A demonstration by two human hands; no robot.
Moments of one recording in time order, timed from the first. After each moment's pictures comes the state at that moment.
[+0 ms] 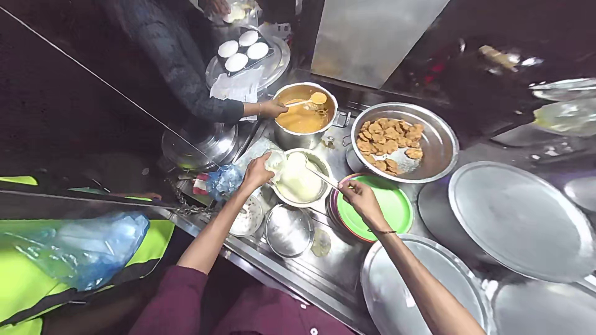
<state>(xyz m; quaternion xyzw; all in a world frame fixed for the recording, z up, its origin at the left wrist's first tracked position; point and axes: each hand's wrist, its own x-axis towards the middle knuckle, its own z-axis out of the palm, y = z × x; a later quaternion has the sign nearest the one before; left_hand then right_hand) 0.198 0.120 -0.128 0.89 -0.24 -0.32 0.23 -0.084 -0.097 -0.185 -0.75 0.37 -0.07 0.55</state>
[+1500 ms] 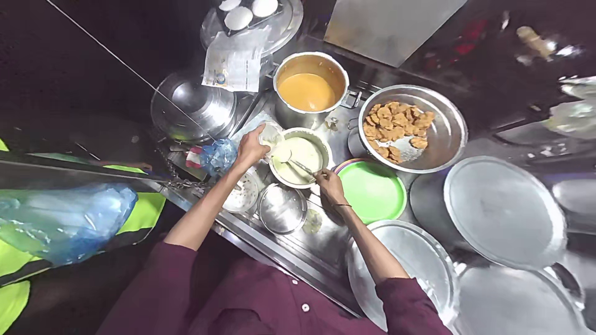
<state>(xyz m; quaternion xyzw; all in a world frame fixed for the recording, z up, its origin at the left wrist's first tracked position) 0.201 0.131 -0.121 0.88 -0.18 -0.31 0.32 -0.043 -0.066 -0.284 -0.78 0.41 0.05 0.48</state>
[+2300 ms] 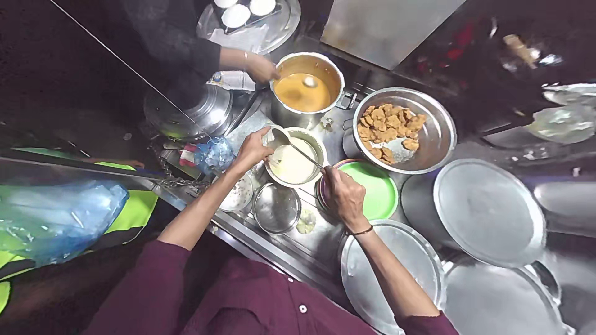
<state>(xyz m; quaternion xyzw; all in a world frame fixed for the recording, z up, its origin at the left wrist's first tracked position) 0.171 0.128 -0.093 0.82 -0.18 -0.37 0.40 -0.069 -0.033 -0.142 -0.95 0.20 -0.24 0.07</state>
